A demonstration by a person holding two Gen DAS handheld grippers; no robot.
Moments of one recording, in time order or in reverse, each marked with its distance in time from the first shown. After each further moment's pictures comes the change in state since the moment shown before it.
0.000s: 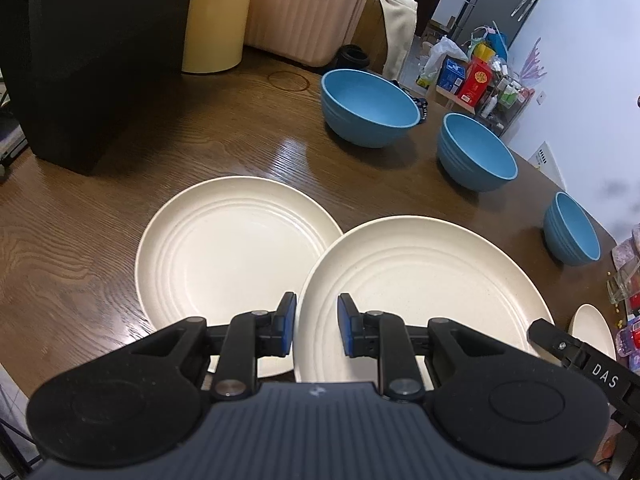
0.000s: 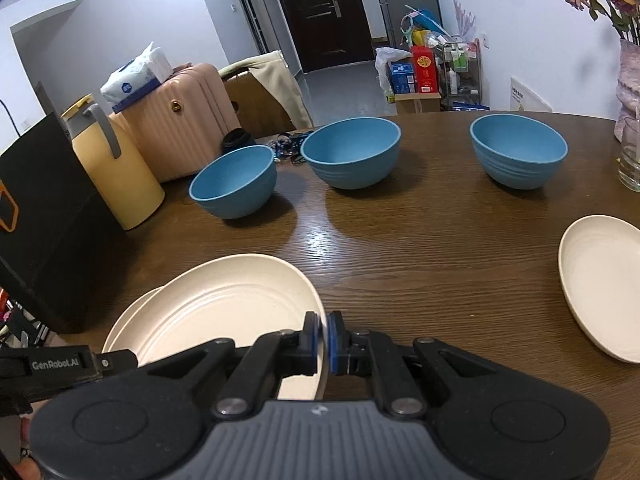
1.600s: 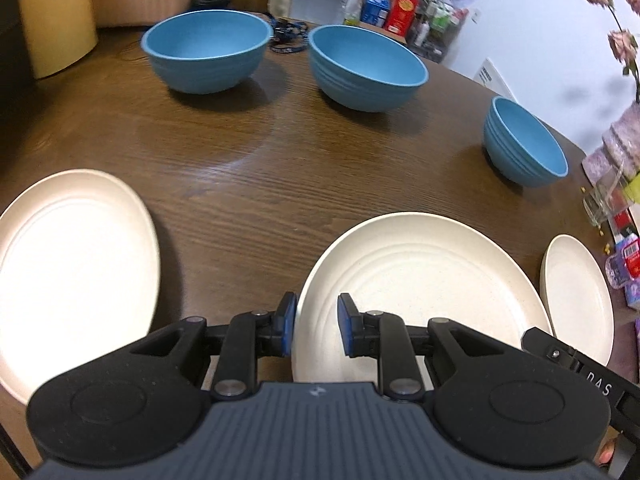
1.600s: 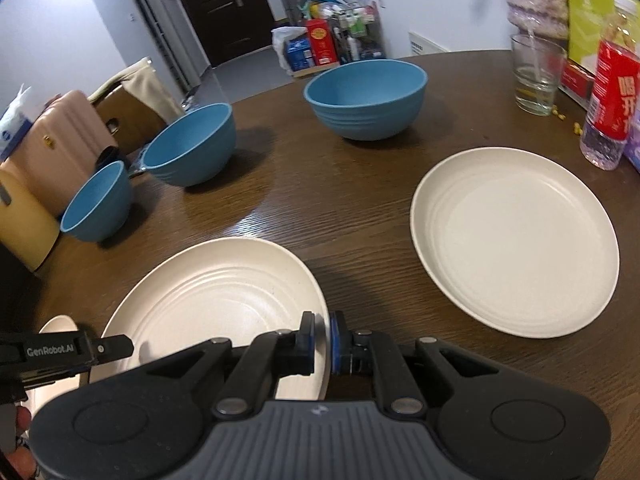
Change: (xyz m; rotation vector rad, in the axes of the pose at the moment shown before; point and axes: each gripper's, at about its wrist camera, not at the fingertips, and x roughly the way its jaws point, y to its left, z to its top) left arm 0.091 -0.127 -0.009 0.207 0.132 -0.094; right arm 0.024 -0.136 -0.004 0.203 0.054 -0.168
